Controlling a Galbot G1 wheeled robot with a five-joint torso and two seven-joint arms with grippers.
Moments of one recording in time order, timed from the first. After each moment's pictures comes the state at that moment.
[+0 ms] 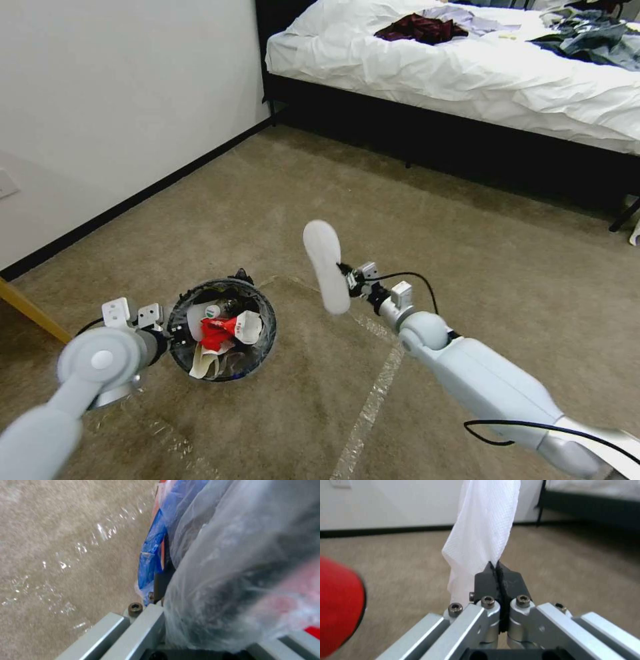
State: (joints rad) left arm 1.21 -0.75 -0.49 -2.06 -1.67 0.73 -0.97; right arm -0.60 1.00 -0.31 1.36 0.63 0.19 -0.03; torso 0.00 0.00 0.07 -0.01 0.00
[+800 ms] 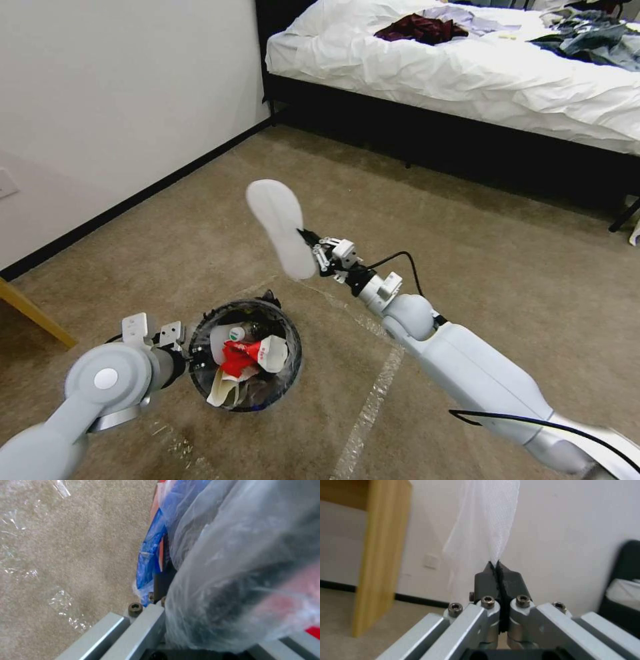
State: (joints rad) left arm 1.27 -0.77 -0.42 -2.15 -1.75 0.74 -1.02; right arm -0.58 1.12 -0.30 1.50 0.44 0.45 -0.22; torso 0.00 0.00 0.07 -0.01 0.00
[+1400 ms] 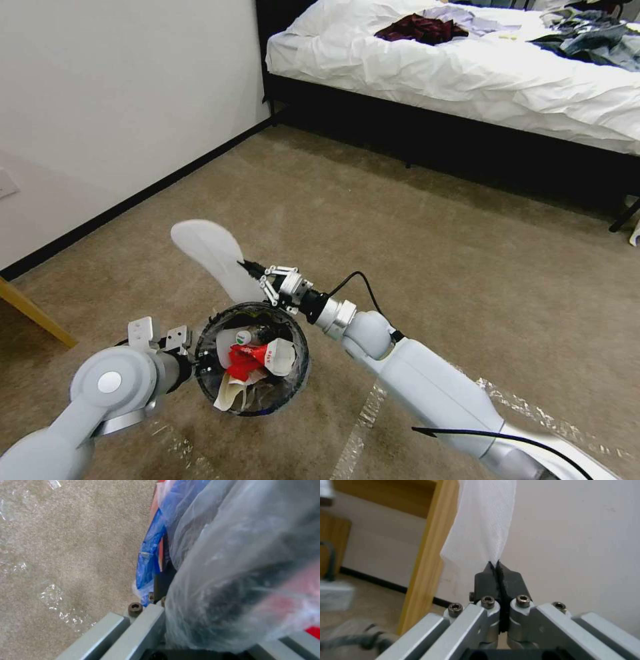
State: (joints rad) left arm 1.27 -0.78 -0.42 -2.16 -1.78 0.74 -1.04; right arm -0.64 1.25 -0.34 1.44 0.26 0.52 -0.30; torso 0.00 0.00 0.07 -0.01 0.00
